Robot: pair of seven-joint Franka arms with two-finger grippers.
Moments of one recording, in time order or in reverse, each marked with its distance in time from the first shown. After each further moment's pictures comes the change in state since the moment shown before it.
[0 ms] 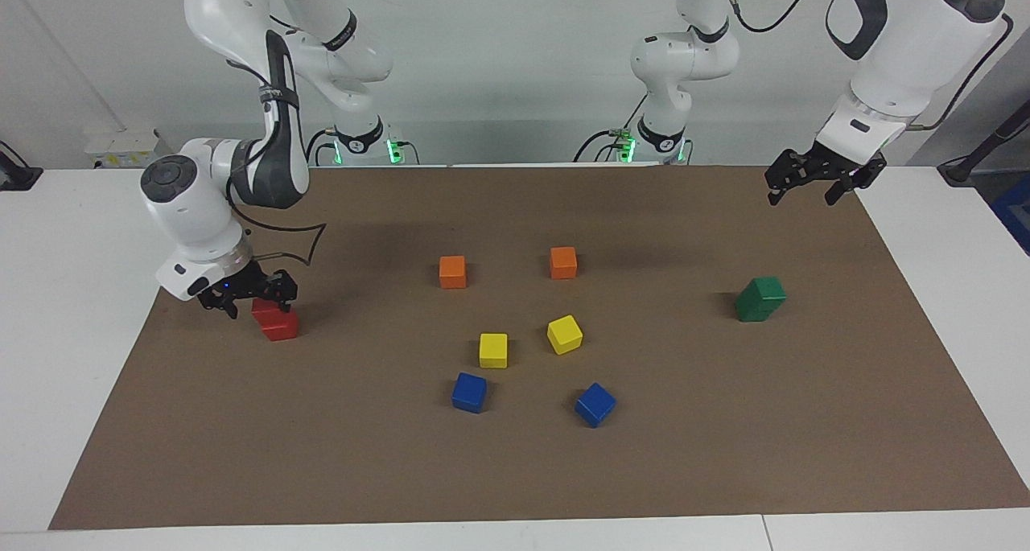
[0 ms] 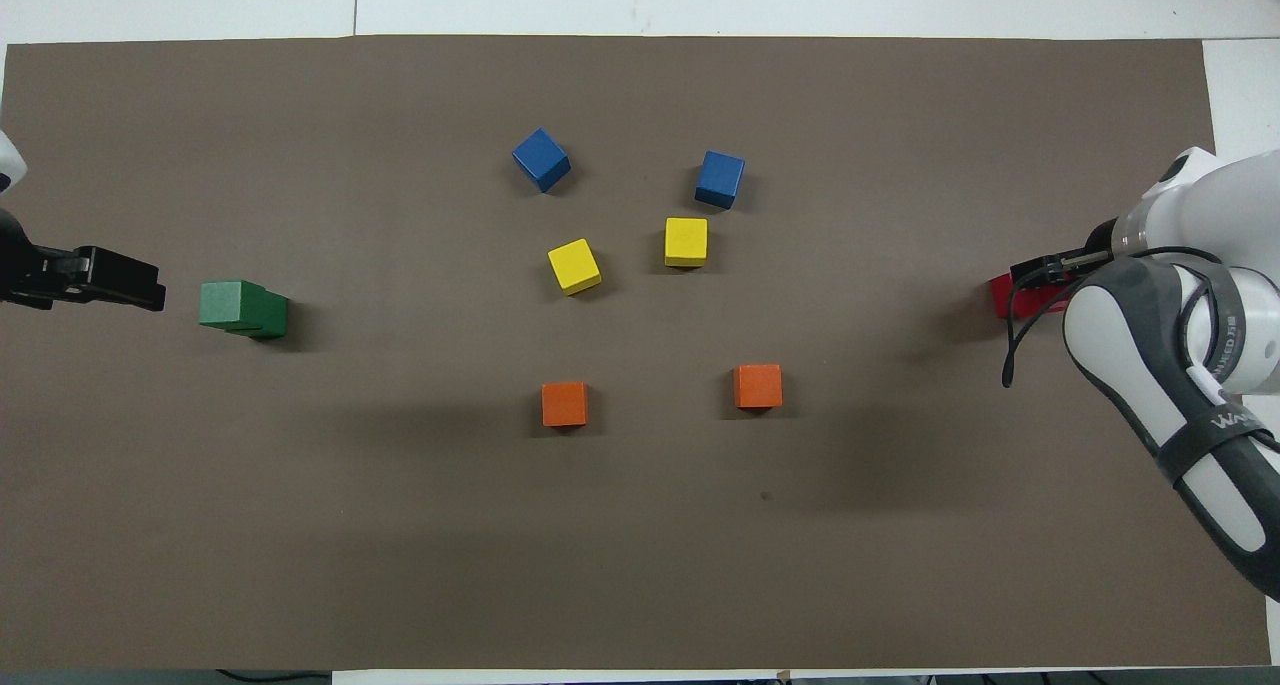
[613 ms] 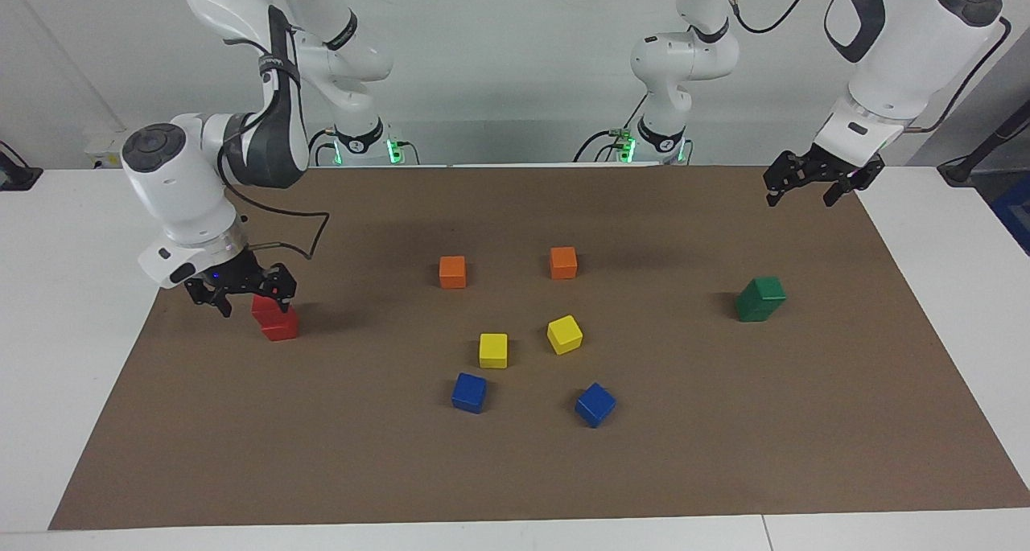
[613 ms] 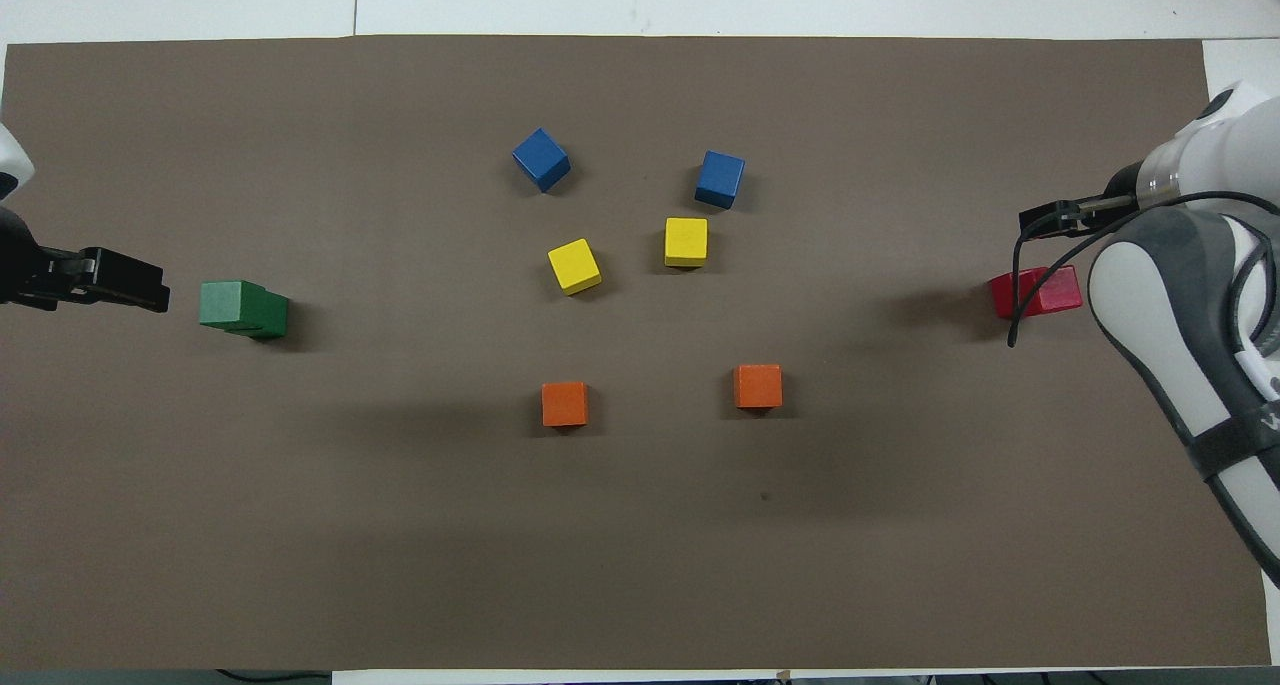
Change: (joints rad) left arm -0.001 0.001 -0.002 -0.005 0.000 -0.002 0.000; right arm 0.035 -0.025 0.008 0.178 0.024 -0.162 0.073
